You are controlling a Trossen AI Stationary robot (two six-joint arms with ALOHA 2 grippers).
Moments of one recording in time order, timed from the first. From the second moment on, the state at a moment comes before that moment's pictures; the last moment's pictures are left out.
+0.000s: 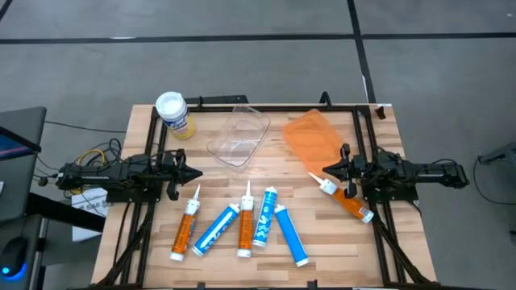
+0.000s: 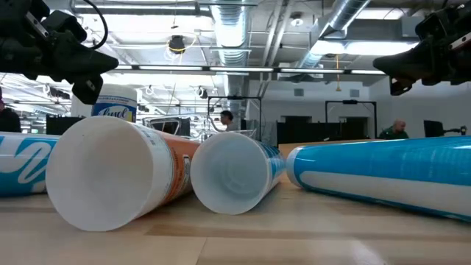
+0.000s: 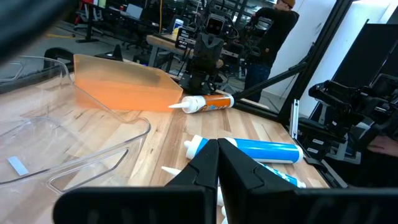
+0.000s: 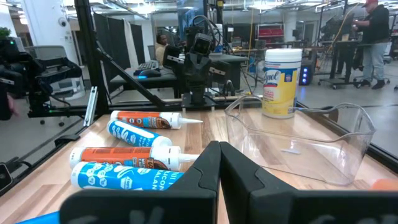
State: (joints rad) left arm 0.00 0.03 0.00 0.02 -0.02 -0.33; right arm 0.01 0.01 0.01 0.00 0.00 0.00
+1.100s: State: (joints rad) left arm 0.00 0.03 0.00 0.02 -0.02 -0.33; right arm 0.05 0.06 0.17 0.20 0.08 0.43
